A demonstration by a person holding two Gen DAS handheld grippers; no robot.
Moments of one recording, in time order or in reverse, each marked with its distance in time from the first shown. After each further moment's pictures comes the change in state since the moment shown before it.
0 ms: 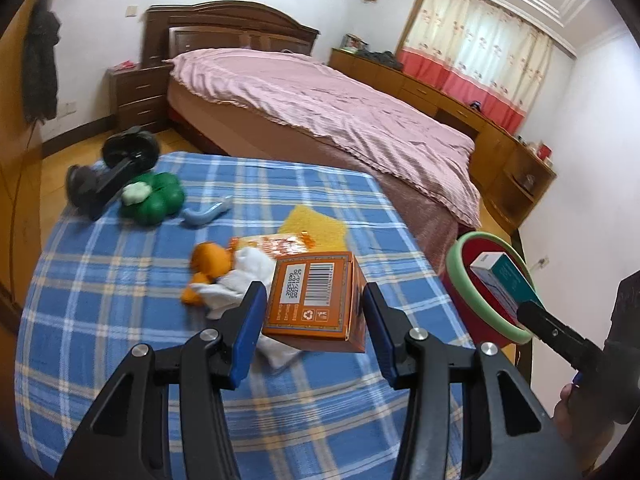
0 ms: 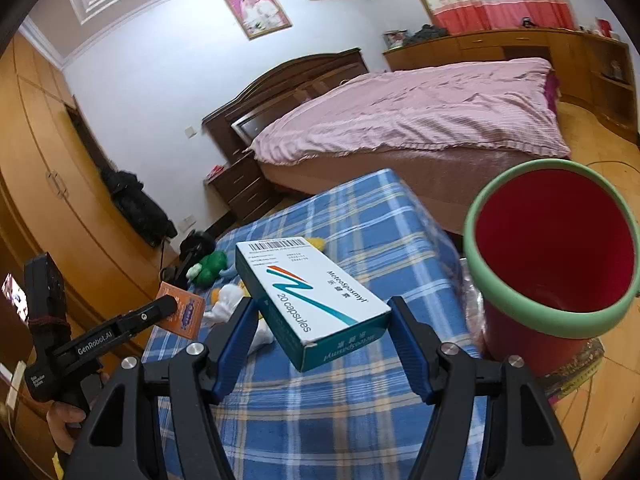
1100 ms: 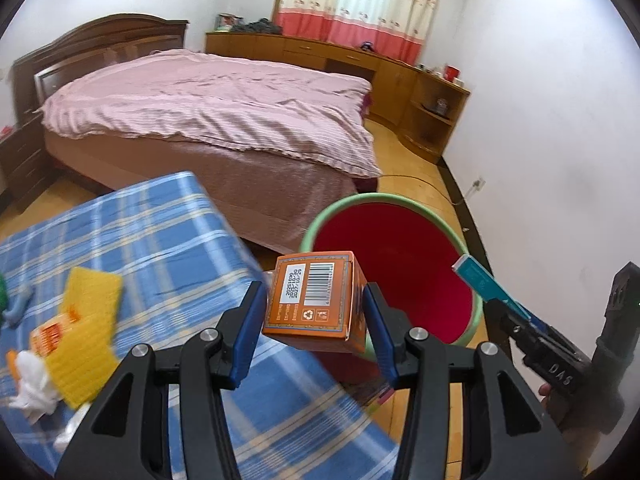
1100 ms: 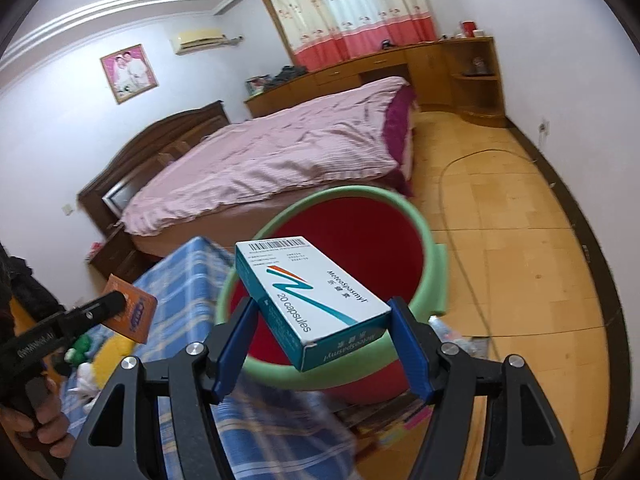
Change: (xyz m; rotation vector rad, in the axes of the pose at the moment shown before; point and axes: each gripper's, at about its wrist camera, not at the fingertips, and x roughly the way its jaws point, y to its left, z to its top) left arm 0.111 -0.198 0.014 0.321 0.115 -0.259; right arm -0.063 -0.162 0.012 0.208 -0.169 -0.455
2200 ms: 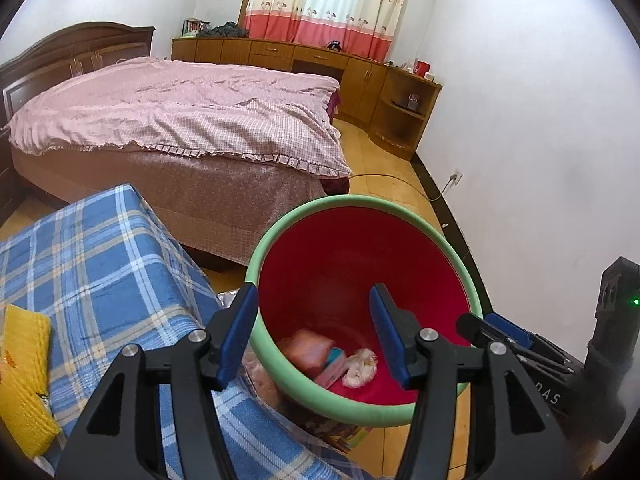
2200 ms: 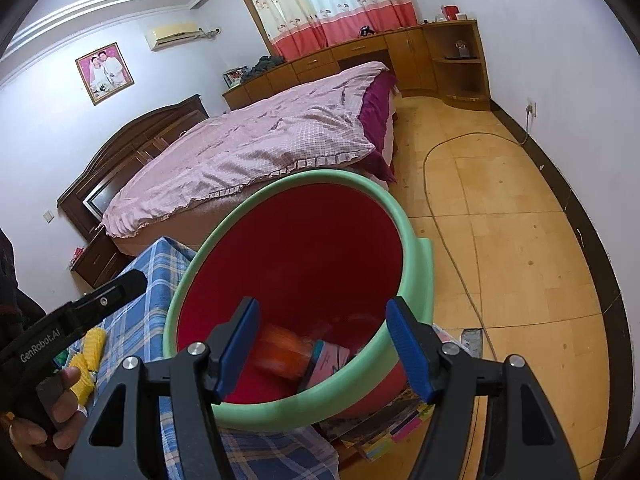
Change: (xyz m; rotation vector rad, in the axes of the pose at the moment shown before) left arm 0.056 -0.024 0.010 0.064 -0.017 -0.082; right arm 0.043 -0.020 -0.001 0.036 0.038 -0.027
